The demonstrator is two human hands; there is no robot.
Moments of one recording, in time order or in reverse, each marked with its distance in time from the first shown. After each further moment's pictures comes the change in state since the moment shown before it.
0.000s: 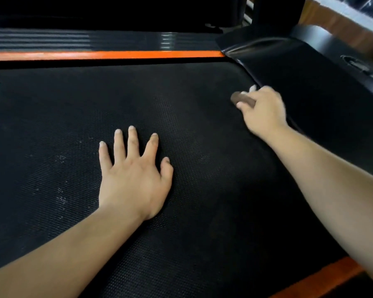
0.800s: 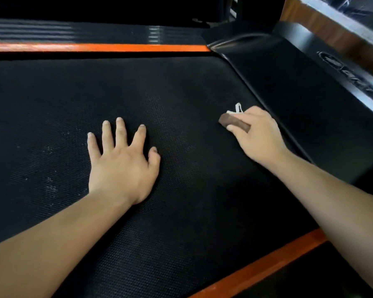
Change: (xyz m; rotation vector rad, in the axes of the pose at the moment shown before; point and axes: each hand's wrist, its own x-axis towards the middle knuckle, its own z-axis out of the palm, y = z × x) left_hand 0.002 -0.002 0.003 0.000 0.027 0.007; right_hand -0.085 0.012 -0.031 0.084 -0.070 -0.141
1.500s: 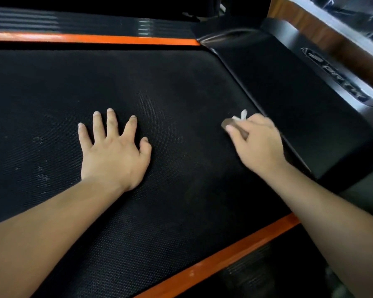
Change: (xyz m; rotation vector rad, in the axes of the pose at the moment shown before) left_hand 0.000 0.000 0.000 -0.008 0.007 0.001; right_hand -0.051 -0.009 -0.019 -0.105 0.100 0.071
